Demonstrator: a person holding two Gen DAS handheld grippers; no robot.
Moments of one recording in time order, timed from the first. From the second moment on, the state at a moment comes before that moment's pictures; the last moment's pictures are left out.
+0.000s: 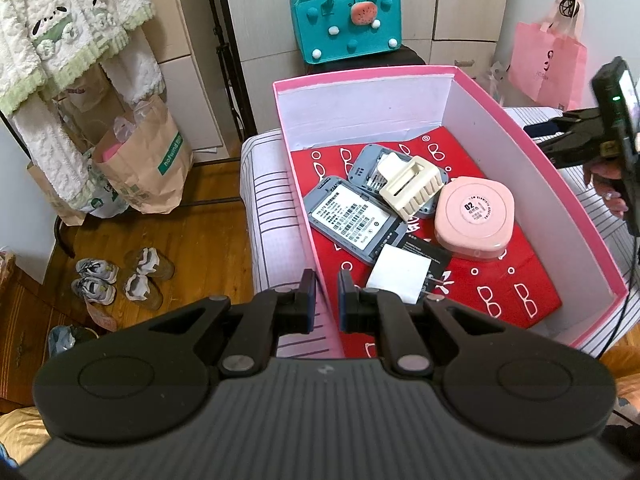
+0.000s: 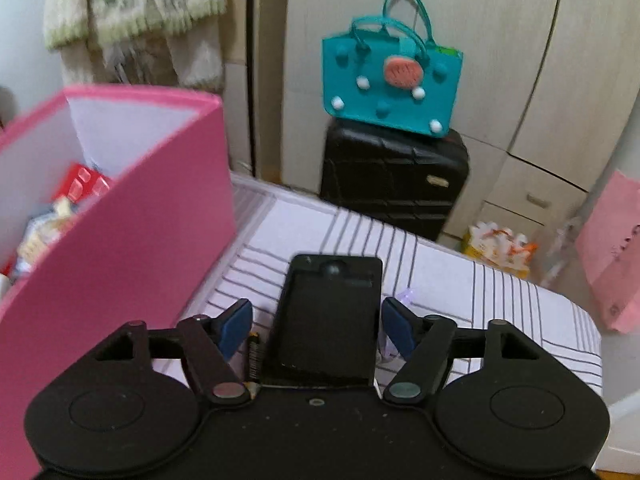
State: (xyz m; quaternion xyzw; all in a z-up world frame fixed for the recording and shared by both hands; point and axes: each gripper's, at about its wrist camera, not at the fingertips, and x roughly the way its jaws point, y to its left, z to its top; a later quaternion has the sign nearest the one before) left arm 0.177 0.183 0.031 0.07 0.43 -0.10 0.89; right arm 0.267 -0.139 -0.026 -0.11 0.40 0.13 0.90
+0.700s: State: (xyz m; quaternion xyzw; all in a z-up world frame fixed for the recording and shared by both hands) left arm 0.178 0.187 0.032 0.07 0.44 -0.12 0.89; right arm 0.253 -0.145 -0.025 -0.05 0.39 0.14 0.91
